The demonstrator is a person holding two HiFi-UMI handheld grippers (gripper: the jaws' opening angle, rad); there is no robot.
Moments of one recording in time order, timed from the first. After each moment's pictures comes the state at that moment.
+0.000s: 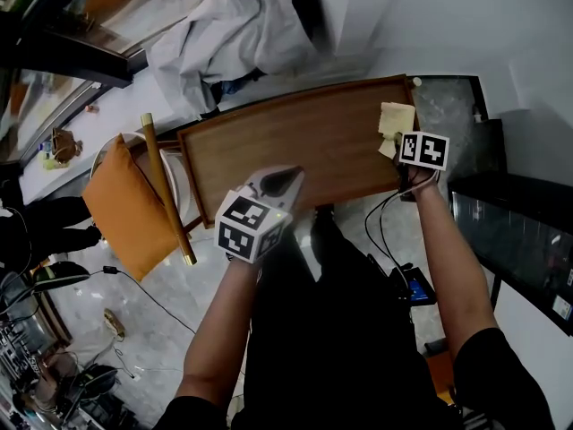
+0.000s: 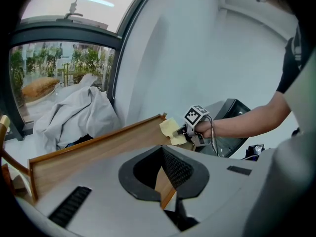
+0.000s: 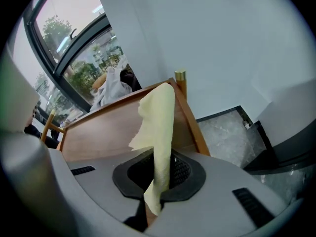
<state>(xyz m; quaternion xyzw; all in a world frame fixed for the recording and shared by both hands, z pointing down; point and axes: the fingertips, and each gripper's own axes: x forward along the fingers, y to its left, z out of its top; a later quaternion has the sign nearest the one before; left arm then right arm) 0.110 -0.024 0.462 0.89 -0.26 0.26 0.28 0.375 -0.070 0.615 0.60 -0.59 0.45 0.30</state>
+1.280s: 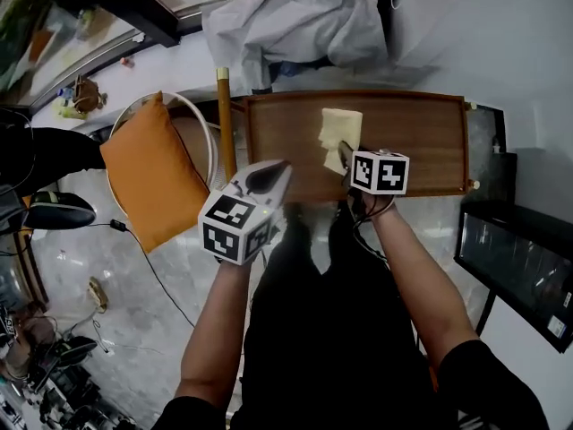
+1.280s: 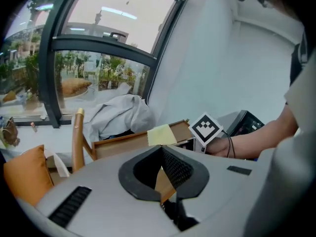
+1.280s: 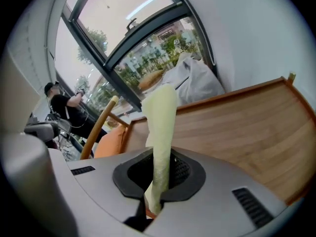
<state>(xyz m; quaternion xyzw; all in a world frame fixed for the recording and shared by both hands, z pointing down) -0.080 -0.010 0.426 0.85 -0.37 0.23 0.30 0.038 -0.061 0.557 0.46 -0.74 0.44 0.23</state>
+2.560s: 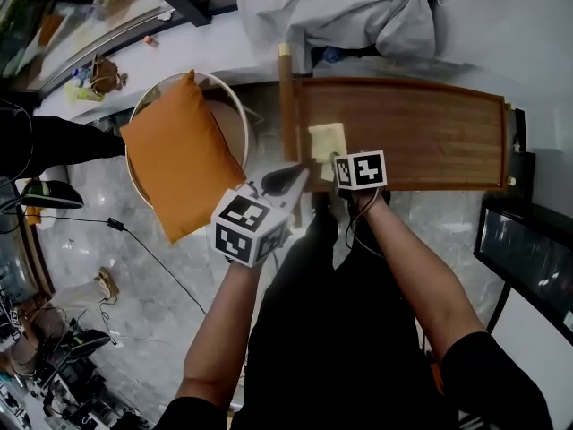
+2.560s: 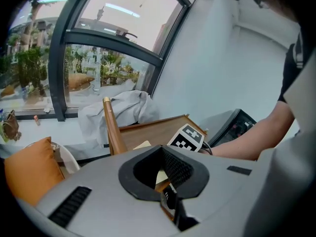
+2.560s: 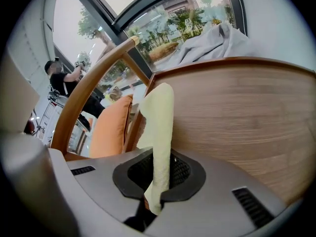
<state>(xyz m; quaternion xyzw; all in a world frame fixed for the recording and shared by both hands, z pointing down) -0.184 0.024 0.447 0.85 -0.35 0.23 0.32 -0.117 -0.001 0.641 0.39 -0.72 0.45 0.35</state>
